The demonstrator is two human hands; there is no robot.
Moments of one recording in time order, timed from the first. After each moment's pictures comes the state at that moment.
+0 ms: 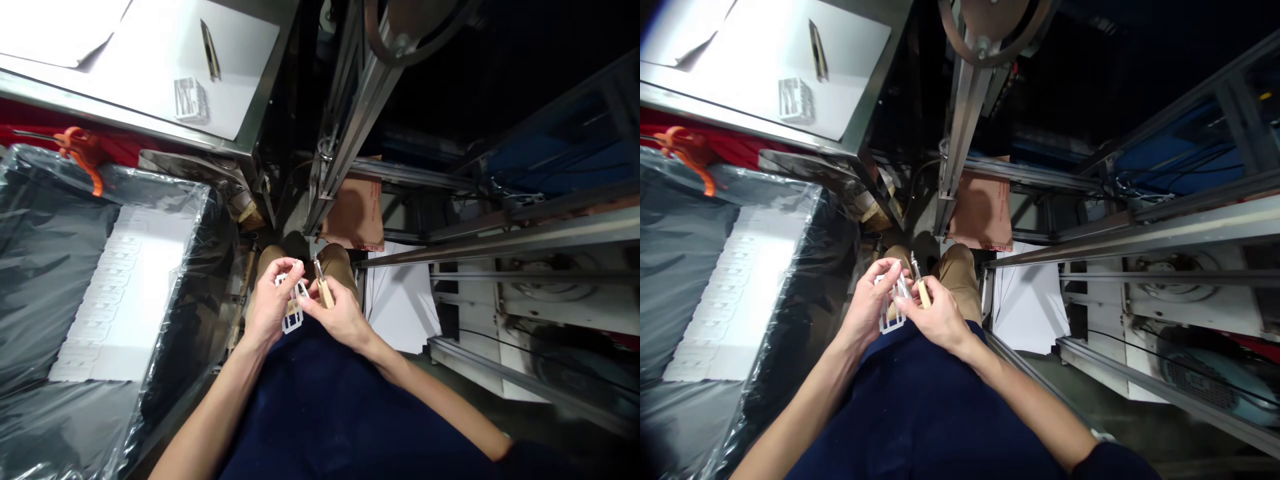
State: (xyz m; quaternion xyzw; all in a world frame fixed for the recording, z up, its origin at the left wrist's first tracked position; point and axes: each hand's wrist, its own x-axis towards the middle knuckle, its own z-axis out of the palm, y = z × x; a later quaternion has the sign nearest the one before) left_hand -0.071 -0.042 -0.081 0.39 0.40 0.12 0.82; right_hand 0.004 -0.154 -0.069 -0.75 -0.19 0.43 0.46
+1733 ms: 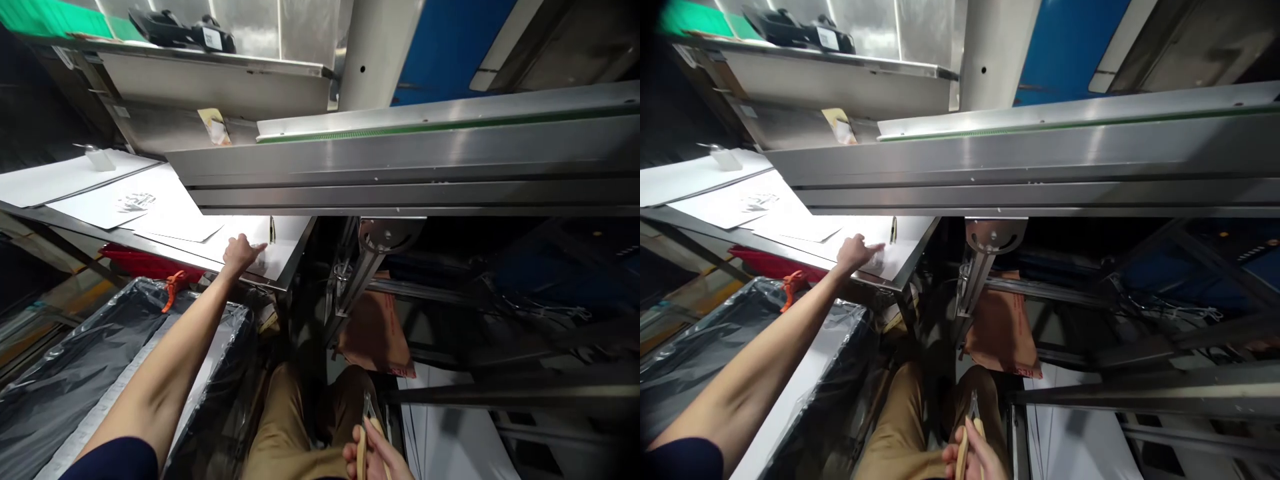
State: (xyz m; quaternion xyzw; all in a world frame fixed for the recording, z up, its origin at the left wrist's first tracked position) left_hand 0.060 0.257 -0.005 0.74 0.50 0.25 0.38; right_hand 0.032 -0.174 -0.125 -0.39 0.19 0.61 0.67
